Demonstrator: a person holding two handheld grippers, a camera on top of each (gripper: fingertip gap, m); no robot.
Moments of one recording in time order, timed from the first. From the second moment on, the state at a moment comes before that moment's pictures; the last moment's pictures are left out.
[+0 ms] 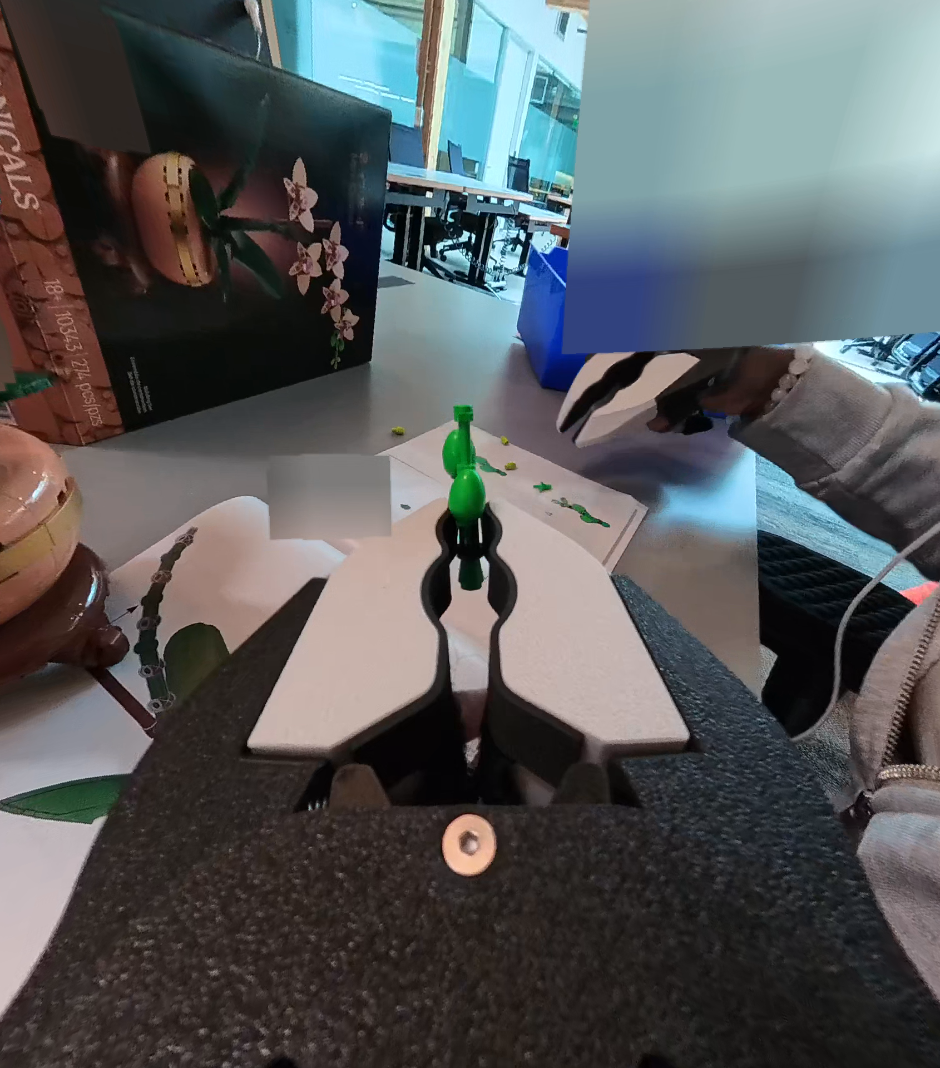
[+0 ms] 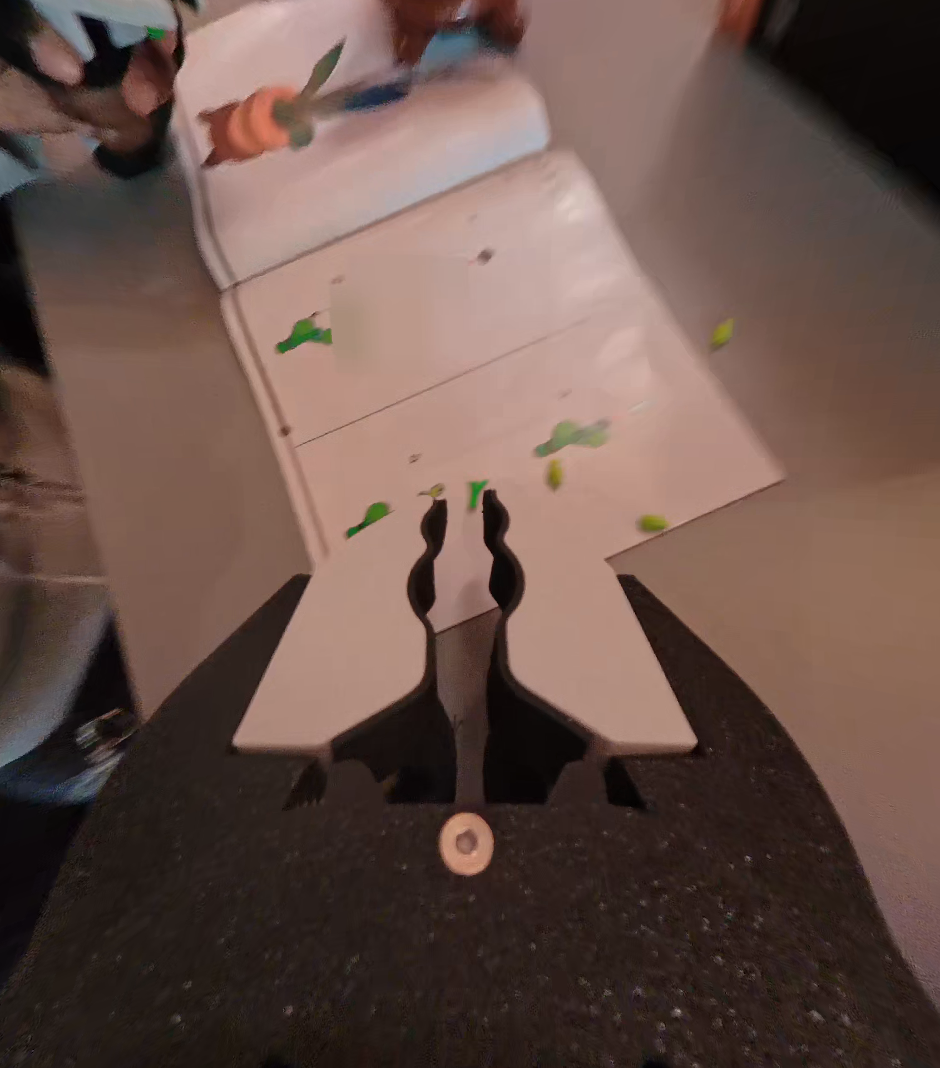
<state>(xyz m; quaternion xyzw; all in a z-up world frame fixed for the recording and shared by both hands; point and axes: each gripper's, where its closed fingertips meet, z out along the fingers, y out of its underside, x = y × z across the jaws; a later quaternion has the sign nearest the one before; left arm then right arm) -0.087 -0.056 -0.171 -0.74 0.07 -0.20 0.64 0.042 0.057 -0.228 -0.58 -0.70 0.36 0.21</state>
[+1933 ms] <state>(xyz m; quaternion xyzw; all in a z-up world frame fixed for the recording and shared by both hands) -0.063 -0.072 -0.142 -0.64 0.14 -0.32 0.68 -0.086 -0.070 -0.079 -0.32 -0.48 0.80 0.12</state>
